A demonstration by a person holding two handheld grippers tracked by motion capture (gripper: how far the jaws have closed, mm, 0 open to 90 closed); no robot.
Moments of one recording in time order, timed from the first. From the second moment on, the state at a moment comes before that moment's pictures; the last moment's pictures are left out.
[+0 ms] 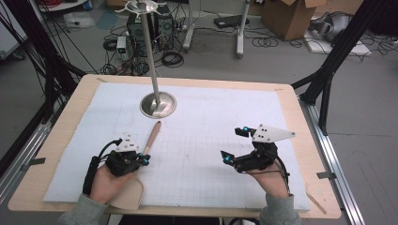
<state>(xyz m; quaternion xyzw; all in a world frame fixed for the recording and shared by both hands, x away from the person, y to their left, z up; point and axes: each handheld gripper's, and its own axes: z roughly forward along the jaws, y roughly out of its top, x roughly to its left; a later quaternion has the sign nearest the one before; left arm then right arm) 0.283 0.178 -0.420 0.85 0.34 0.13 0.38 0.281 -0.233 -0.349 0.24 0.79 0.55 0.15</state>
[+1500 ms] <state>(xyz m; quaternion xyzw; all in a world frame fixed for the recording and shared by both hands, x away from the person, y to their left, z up) 0.278 0.215 -0.427 0.88 0.35 0.16 0.29 0.283 -0.227 -0.351 0.24 0.79 0.54 0.14</state>
